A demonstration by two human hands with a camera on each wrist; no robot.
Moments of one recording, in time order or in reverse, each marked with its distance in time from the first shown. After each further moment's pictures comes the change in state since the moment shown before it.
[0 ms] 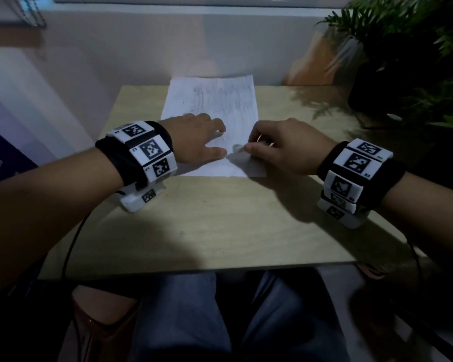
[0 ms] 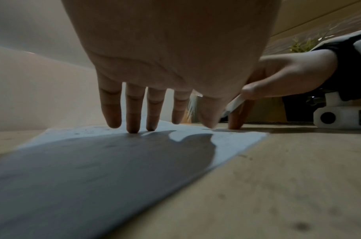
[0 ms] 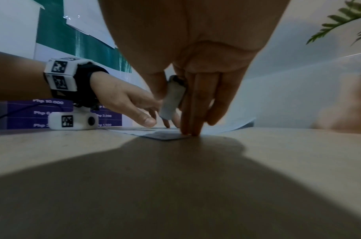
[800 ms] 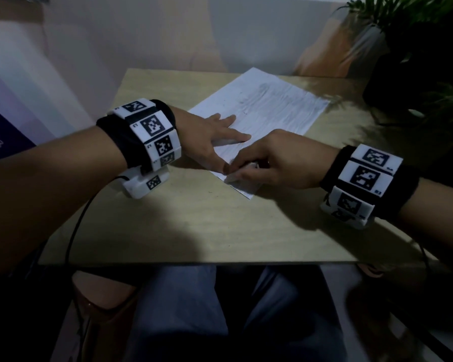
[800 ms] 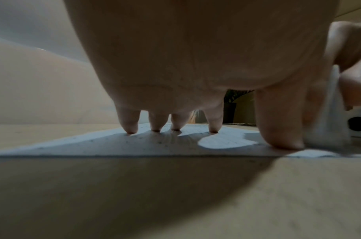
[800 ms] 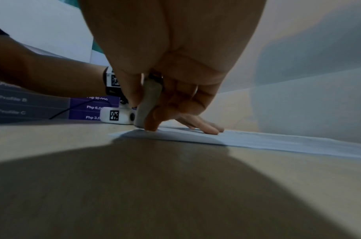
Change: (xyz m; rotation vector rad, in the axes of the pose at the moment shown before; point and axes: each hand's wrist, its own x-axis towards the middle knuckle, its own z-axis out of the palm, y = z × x) left_hand 0.002 -0.005 0.000 -0.090 -0.358 0.112; right_hand -0.005 -0.024 0.015 0.120 -0.193 -0.359
